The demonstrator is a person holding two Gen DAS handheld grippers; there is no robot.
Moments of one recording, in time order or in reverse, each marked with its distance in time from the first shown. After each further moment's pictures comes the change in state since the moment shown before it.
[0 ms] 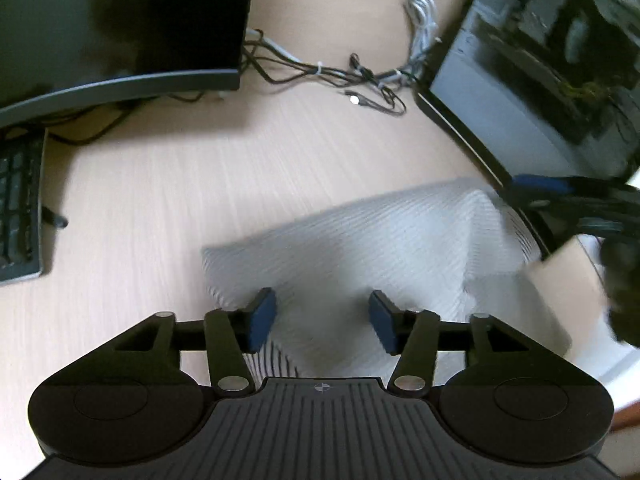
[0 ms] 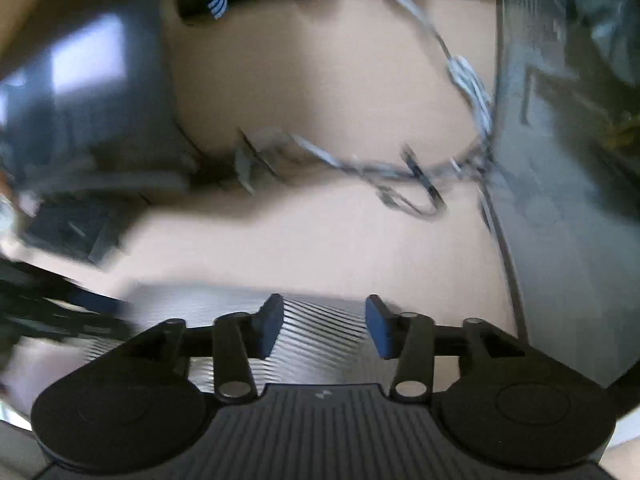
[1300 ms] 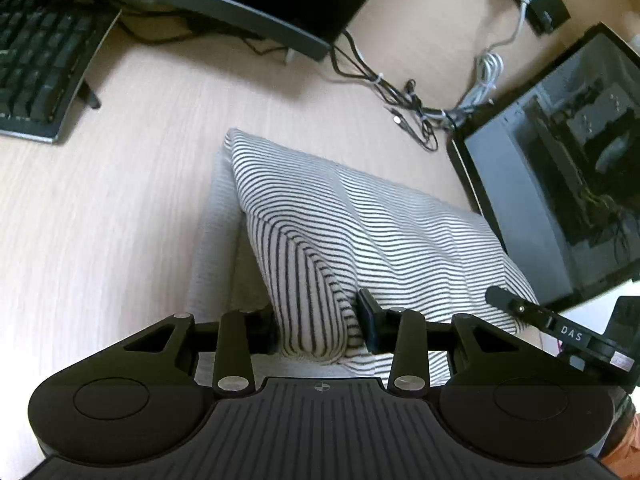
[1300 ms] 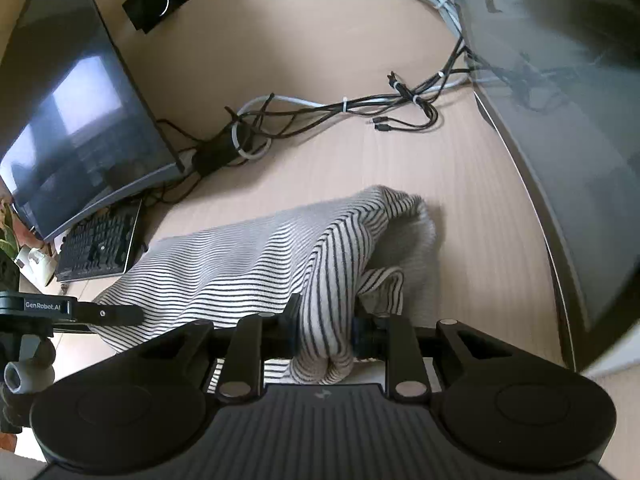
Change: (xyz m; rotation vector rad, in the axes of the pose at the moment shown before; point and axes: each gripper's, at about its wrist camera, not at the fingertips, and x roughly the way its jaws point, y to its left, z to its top) left arm 0.024 0.060 -0.025 -0.371 -0.012 -0.138; right arm -0.014 -0.018 -0.040 0.294 0.038 0.231
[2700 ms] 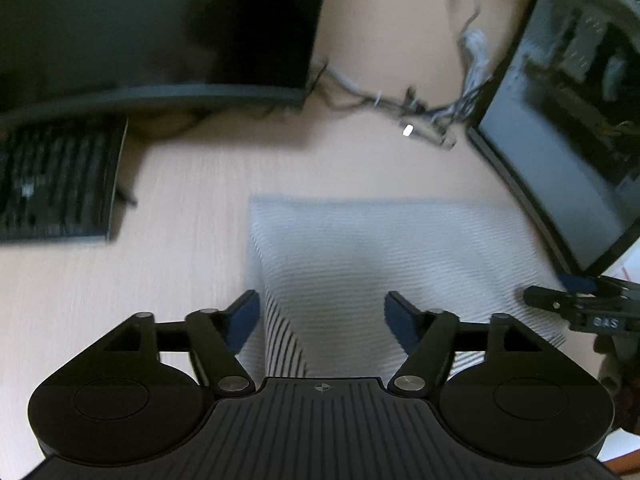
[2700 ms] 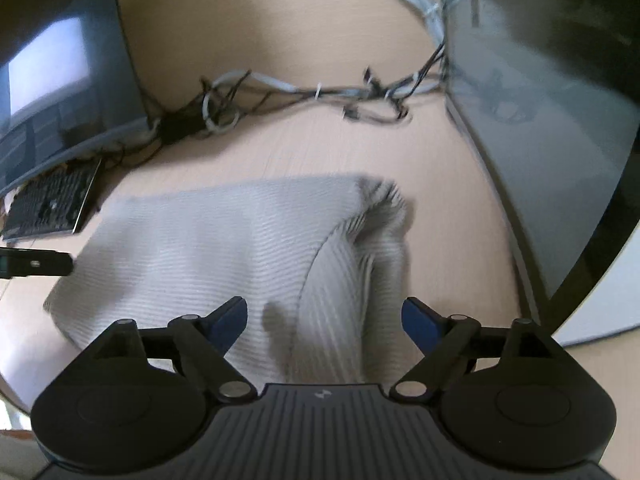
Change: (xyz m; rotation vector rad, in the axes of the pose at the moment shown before) left arm -0.027 -0.040 -0.007 0.297 -0.119 0.227; right arm -0.002 0.023 -0.008 -0.118 -0.039 -0.211
